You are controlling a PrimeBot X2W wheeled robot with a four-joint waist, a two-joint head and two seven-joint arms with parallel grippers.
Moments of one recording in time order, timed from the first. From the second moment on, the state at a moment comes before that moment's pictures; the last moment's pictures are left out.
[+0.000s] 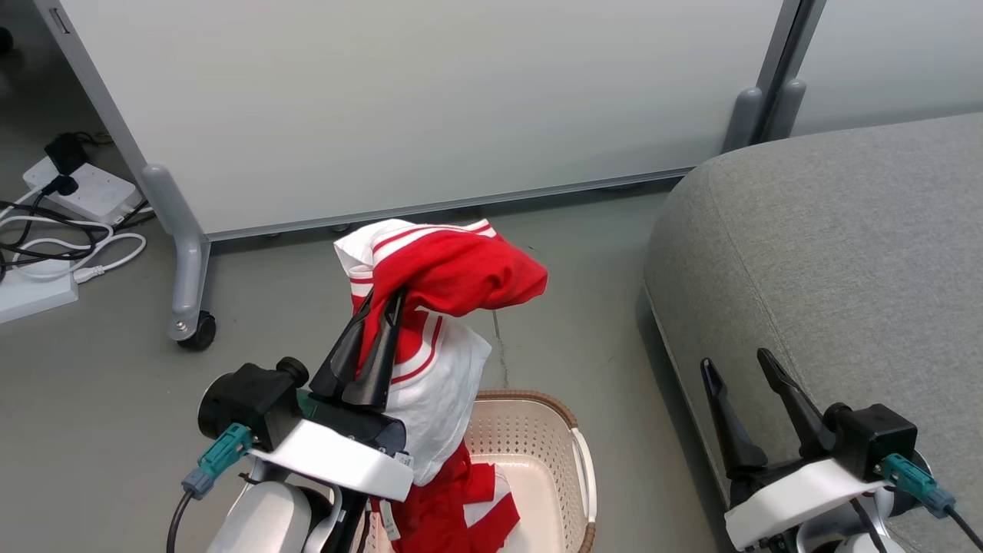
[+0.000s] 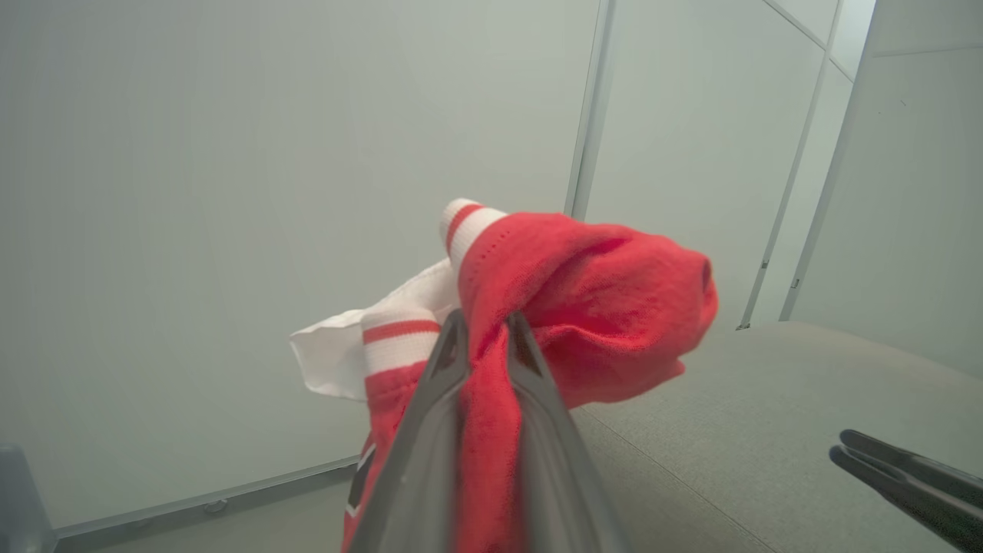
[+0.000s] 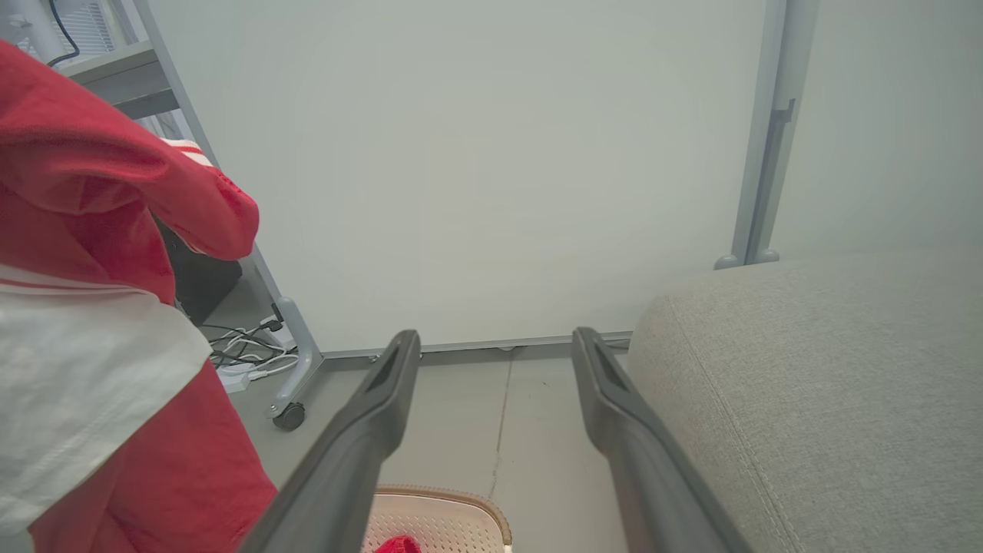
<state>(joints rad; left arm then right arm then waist) -0.19 0.11 -0.34 0.08 -0.40 -0.04 -0.22 -0.06 -0.05 0.14 0.13 0.24 0.13 -0.12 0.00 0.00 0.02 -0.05</state>
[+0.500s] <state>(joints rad) -0.21 0.11 -0.36 0.08 -0.40 -0.04 -0.22 -0.19 -0.05 0.46 0.08 0.32 0.13 -0.11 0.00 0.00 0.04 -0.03</state>
